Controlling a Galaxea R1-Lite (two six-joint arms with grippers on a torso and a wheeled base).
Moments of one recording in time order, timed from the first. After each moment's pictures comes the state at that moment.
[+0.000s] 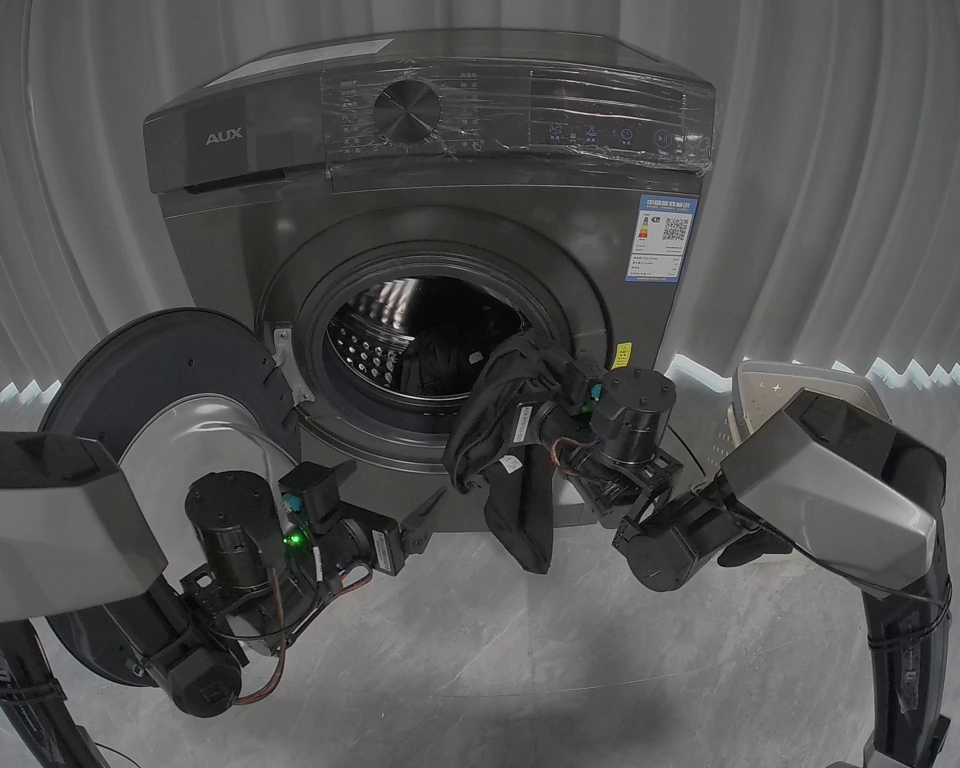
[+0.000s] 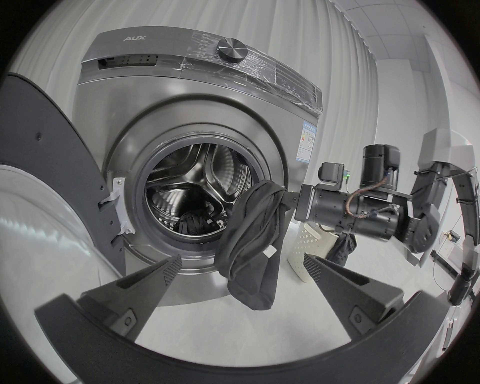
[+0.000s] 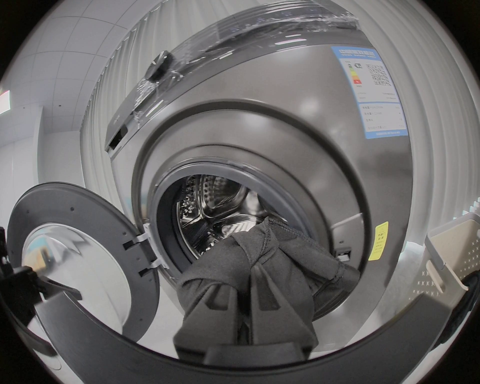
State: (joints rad) left arm -0.57 2.00 -0.41 -1.52 0.12 -0.06; right arm 0.63 2.38 -1.28 -1.23 -0.25 0.10
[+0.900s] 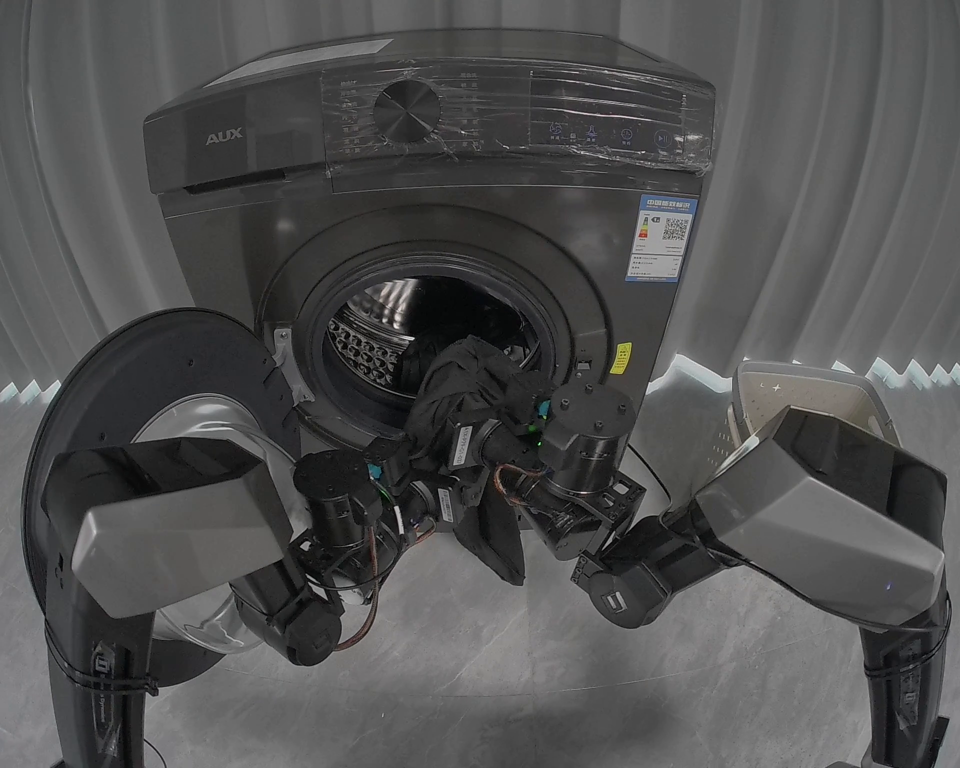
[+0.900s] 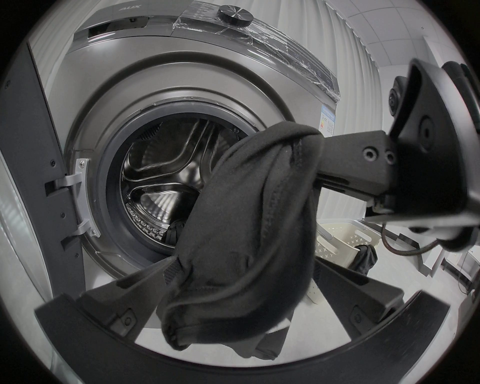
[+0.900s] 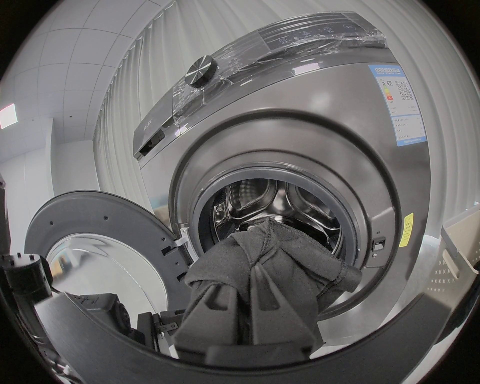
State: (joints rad) left arm -0.55 2.33 -0.83 -1.53 0.13 -0.07; right arm 0.77 2.36 -1.29 -1.22 -0.28 0.12
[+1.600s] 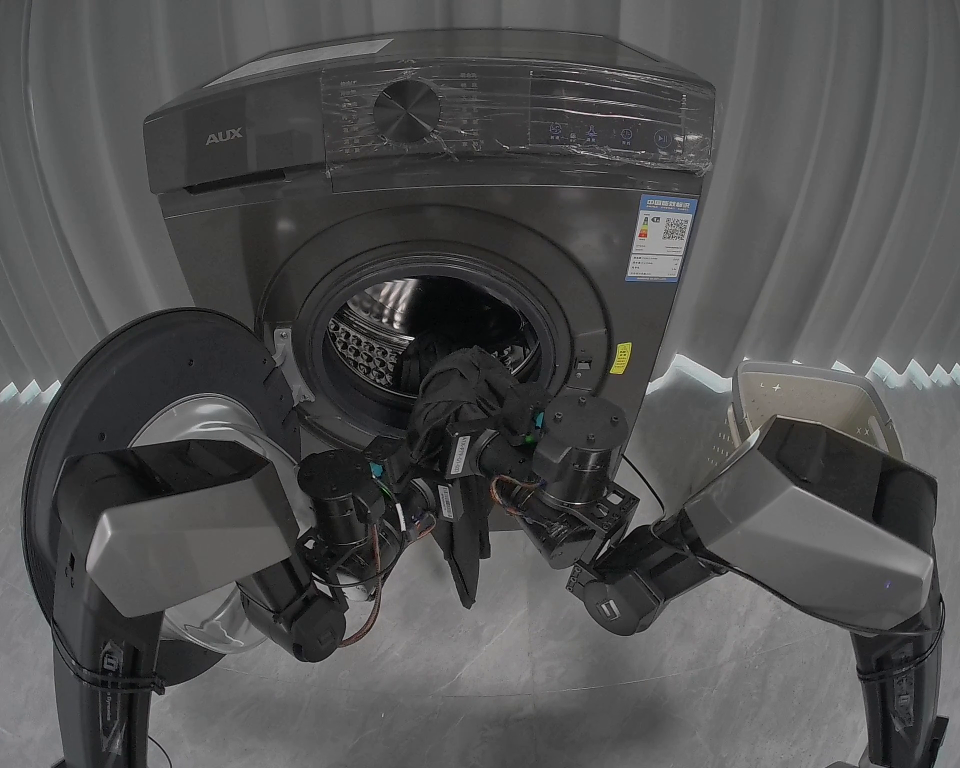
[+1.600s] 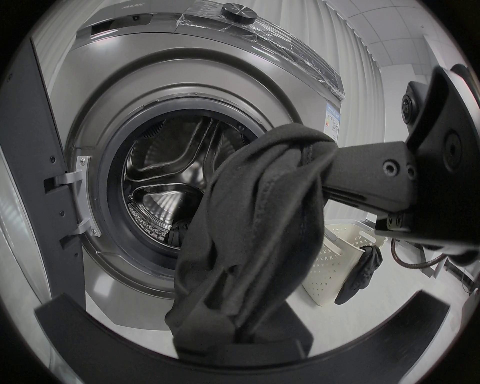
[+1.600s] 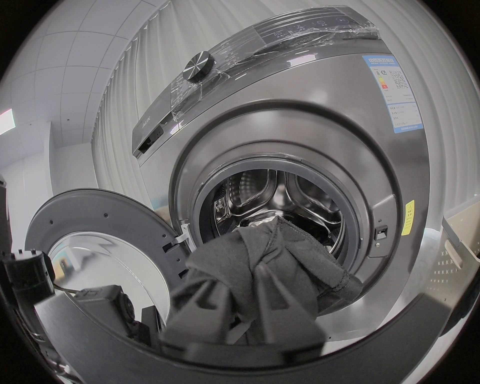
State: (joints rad) left arm -0.54 2.36 -0.86 -1.53 0.14 -0.07; right arm 0.77 2.38 -1.29 -1.24 -0.29 0.15
